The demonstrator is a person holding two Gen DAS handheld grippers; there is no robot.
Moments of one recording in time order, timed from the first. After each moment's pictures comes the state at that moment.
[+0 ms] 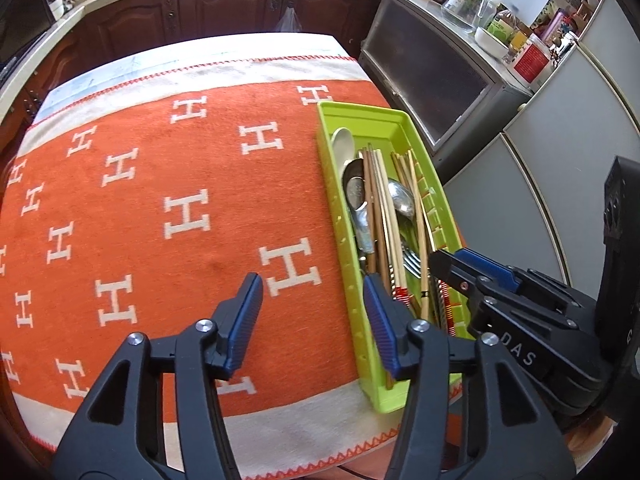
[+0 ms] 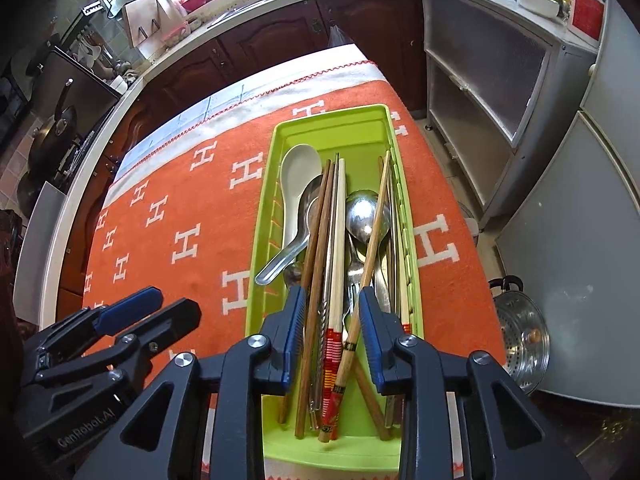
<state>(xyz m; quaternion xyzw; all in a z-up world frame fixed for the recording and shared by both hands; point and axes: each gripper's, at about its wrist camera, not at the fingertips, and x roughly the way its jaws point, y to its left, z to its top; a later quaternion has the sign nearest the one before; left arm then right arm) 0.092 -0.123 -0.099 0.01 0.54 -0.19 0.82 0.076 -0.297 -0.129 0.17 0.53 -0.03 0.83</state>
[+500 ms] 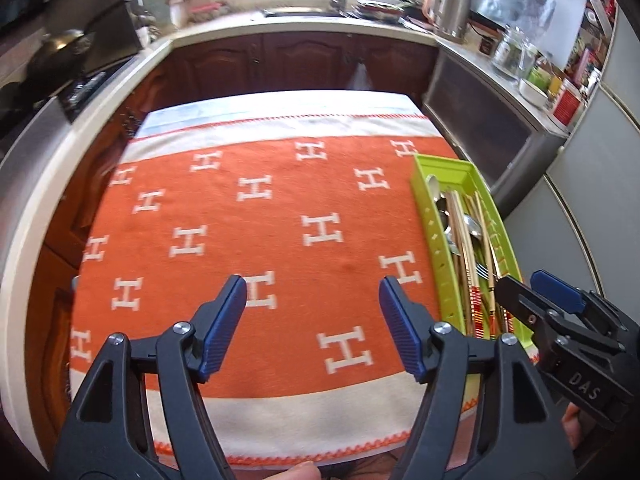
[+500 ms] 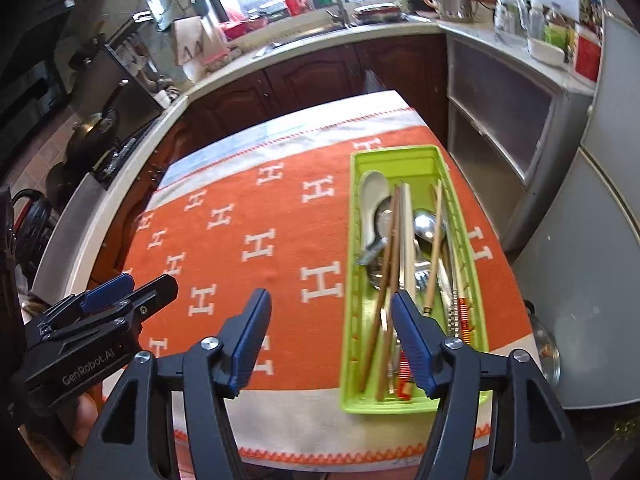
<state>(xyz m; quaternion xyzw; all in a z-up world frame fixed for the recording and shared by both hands) 0.043 -0.013 -0.042 0.02 0.45 -0.08 0.89 0.013 -0.216 -0.065 0.15 0.45 0.00 0.88</state>
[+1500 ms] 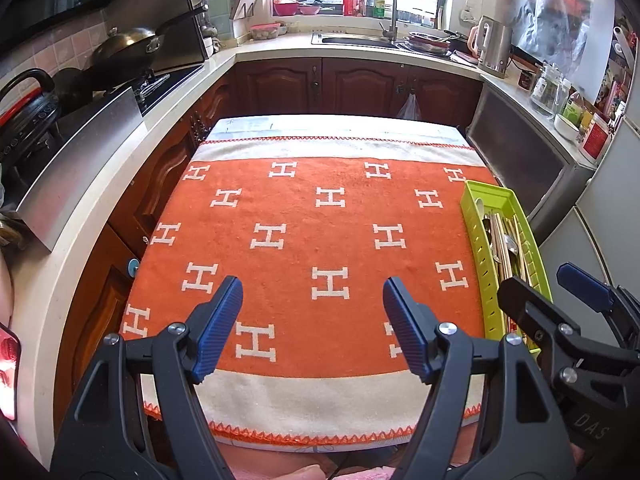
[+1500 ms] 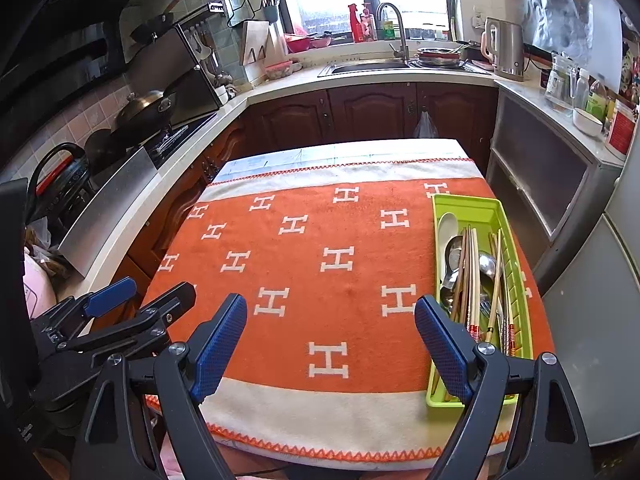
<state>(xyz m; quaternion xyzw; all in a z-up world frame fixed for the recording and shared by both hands) -0.005 0.043 -0.019 0.00 0.42 0.00 0.91 -0.012 -0.118 -0.009 0.08 0.41 0.06 0.91</state>
